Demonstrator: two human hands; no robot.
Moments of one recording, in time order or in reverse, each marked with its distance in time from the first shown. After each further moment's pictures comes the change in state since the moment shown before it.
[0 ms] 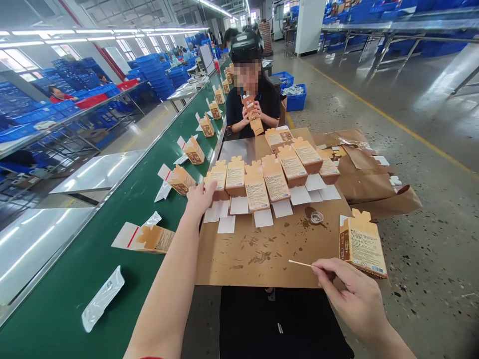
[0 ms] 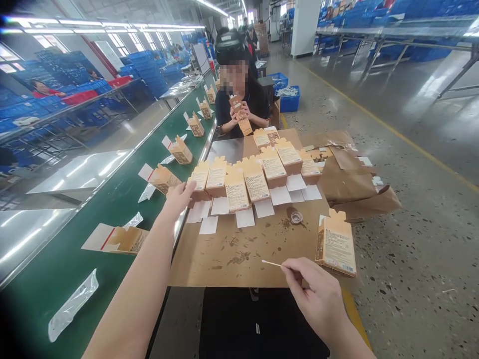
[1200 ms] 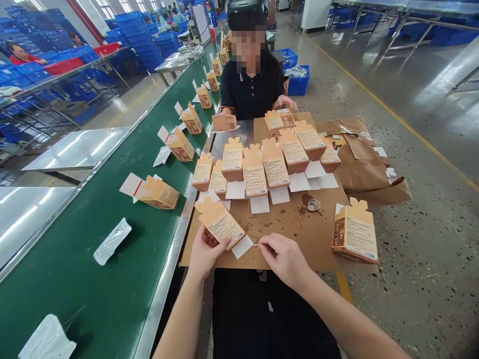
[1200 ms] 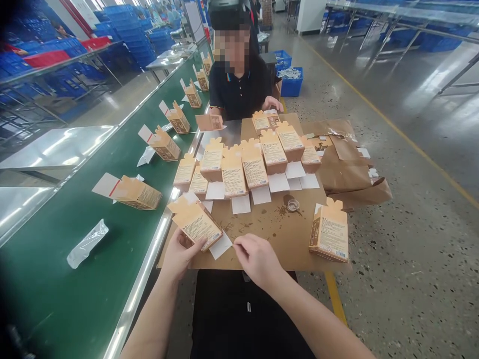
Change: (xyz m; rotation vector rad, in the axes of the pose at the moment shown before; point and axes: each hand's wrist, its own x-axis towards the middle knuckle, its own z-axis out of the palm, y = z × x) left_hand -0.198 -0.069 -0.002 -0.589 -0.246 -0.305; right_hand 0.005 0.006 0.099 0.028 -0.356 -0.103
